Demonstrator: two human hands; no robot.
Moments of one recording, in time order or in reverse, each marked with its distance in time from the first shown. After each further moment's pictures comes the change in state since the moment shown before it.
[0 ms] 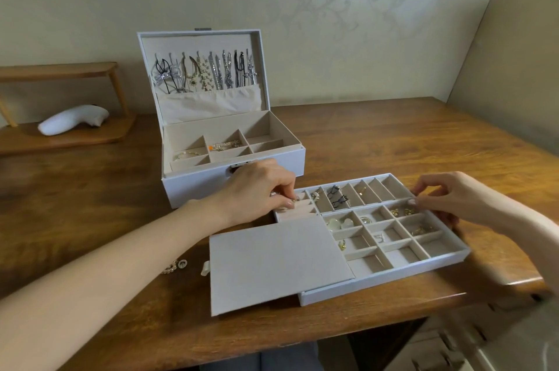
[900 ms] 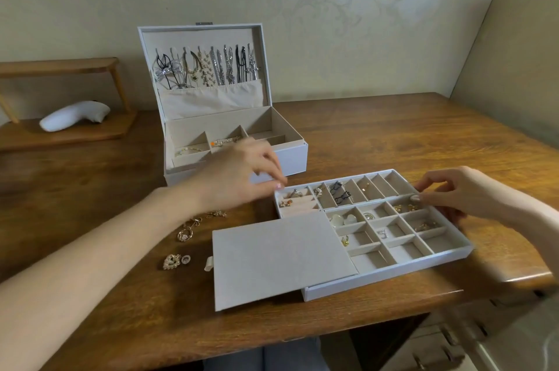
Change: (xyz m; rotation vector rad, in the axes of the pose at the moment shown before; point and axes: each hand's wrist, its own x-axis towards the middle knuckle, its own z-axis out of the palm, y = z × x) left_hand -0.014 -0.006 -0.033 0.053 0.025 0.004; right_hand -0.001 0.001 -0.003 -0.052 -0.003 0.041
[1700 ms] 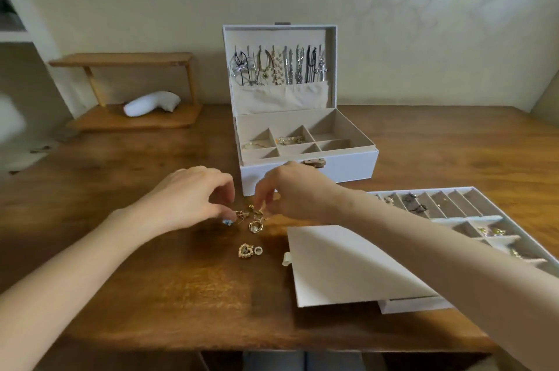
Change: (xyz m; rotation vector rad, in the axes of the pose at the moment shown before) left_hand -0.109 -0.052 -0.049 0.278 -0.240 -0.547; right_hand 0.019 -0.251 0.158 -0.337 -0.125 -0.874
